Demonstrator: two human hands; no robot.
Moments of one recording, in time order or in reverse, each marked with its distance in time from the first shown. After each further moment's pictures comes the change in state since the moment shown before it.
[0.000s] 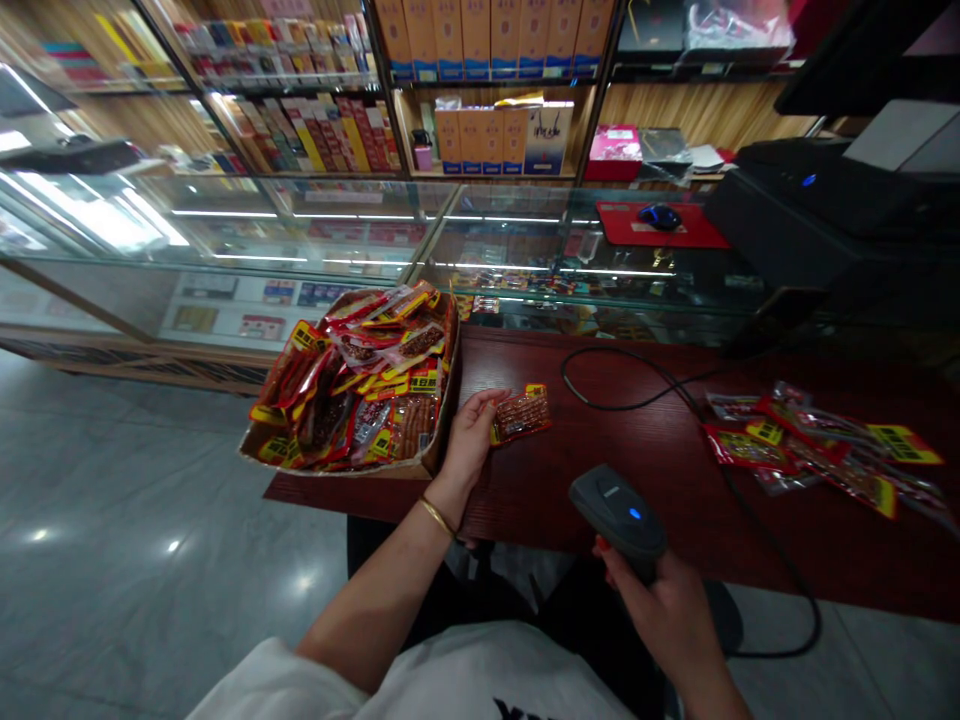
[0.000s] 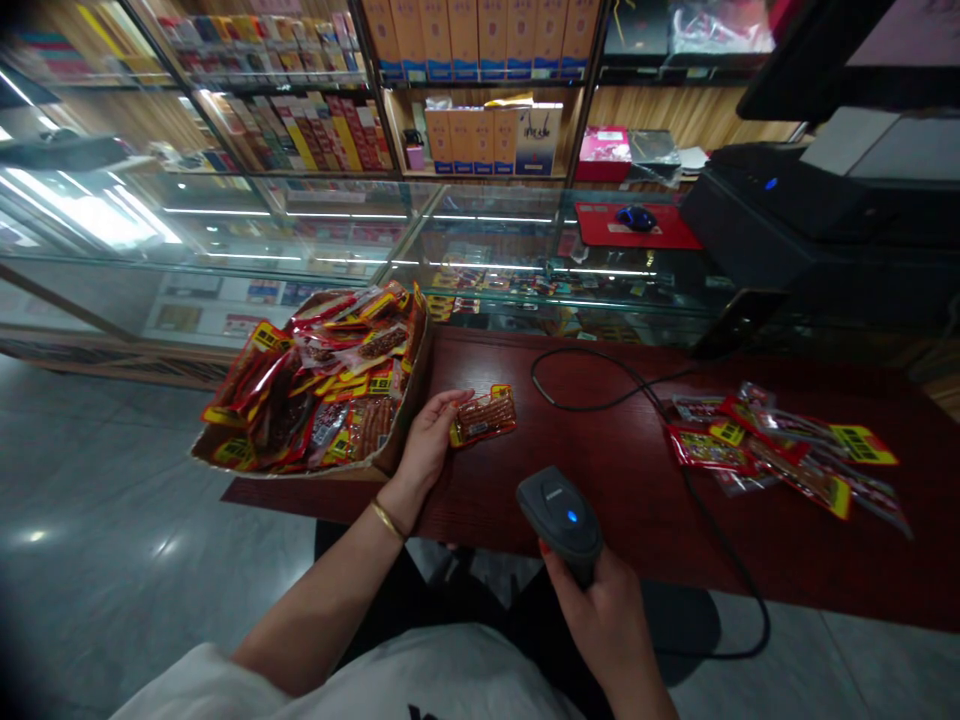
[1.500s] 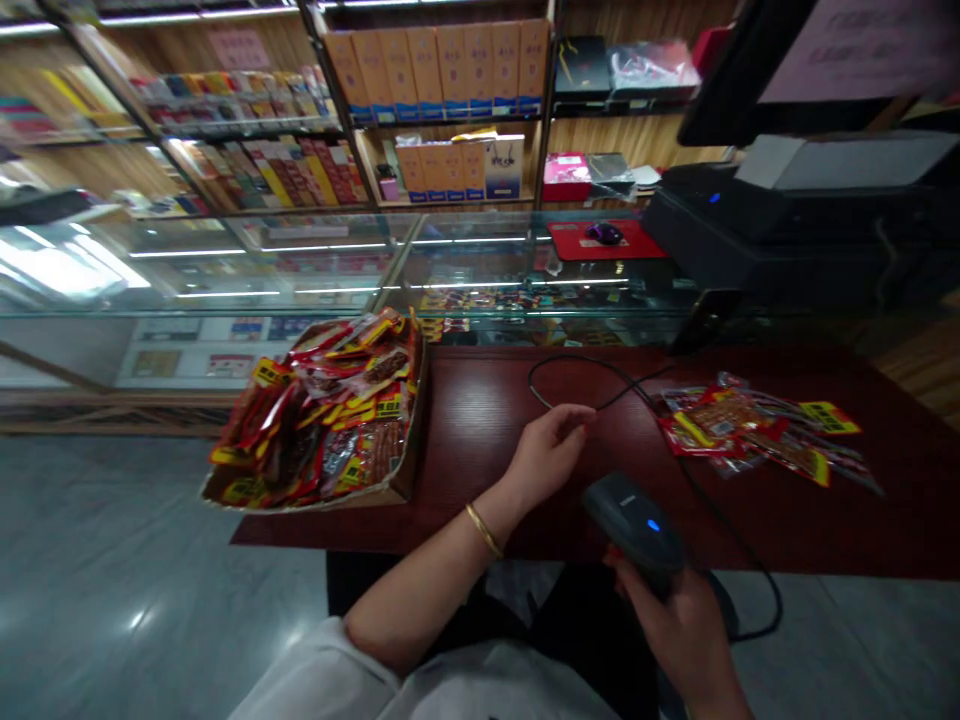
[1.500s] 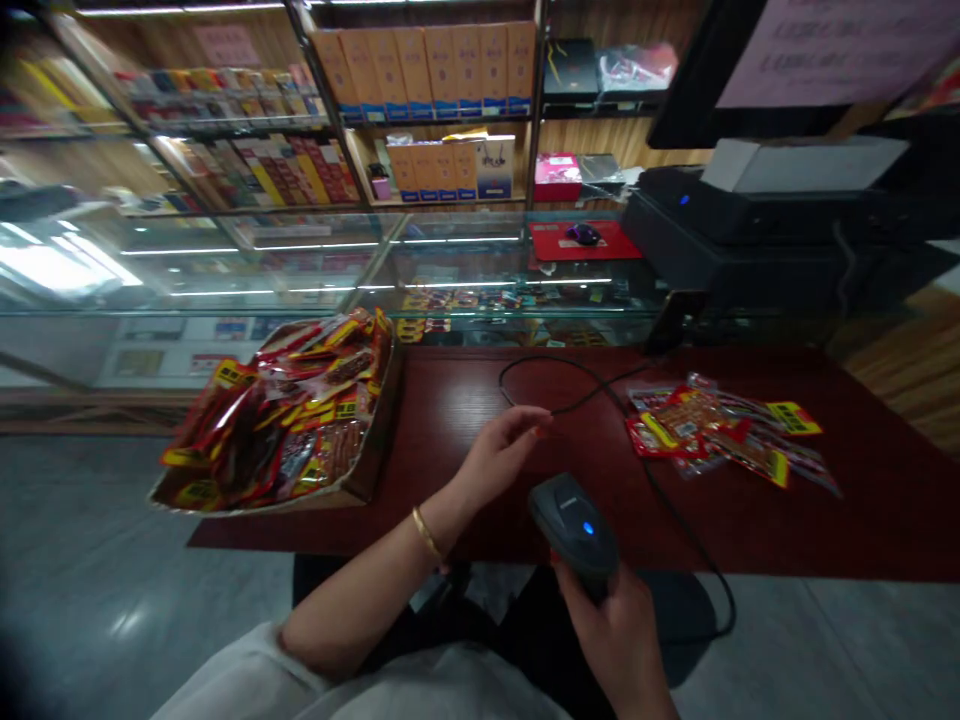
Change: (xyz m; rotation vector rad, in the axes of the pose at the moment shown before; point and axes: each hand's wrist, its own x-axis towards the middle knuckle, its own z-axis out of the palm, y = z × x) left_hand -0.033 0.010 0.131 0.382 -0.464 0.089; right_hand -0.019 0.022 -0.023 0.012 0.236 0.073
